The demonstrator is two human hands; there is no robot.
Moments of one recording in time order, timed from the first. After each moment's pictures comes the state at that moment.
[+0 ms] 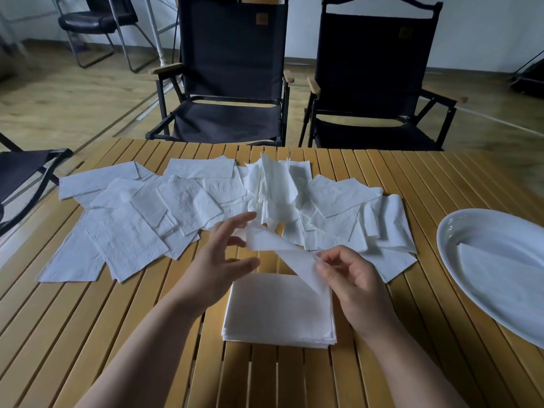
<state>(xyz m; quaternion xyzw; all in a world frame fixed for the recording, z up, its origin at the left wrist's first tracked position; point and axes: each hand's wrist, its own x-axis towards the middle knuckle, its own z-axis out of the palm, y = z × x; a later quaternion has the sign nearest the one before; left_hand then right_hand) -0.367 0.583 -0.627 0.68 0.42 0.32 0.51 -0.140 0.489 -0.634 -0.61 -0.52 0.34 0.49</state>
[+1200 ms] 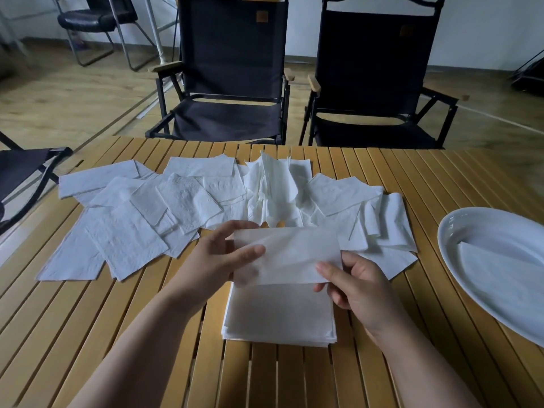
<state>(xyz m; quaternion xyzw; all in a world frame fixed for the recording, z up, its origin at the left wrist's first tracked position) -0.367 0.576 -0.607 0.56 0.42 0.31 0.64 -0.140 0.484 -0.613 -0.60 -0.41 0.49 0.48</state>
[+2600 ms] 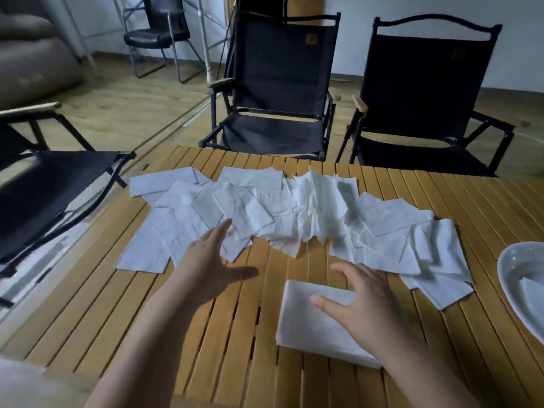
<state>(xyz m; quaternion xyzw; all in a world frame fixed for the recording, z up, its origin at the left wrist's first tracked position) -0.456 0.594 -0.603 0.71 0.64 0.16 0.27 -0.200 0.504 -0.608 -0.74 -0.62 0.21 0.18</state>
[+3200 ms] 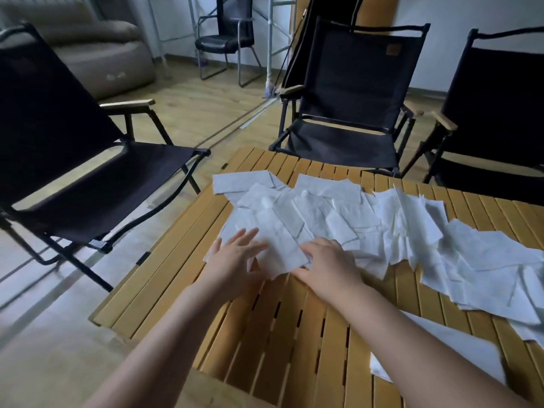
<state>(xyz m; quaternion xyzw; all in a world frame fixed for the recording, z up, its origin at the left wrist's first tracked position) -0.580 0.628 -0.649 0.77 0.61 0.10 0.14 -0.372 0.631 -0.631 -0.64 -0.75 0.14 0.06</state>
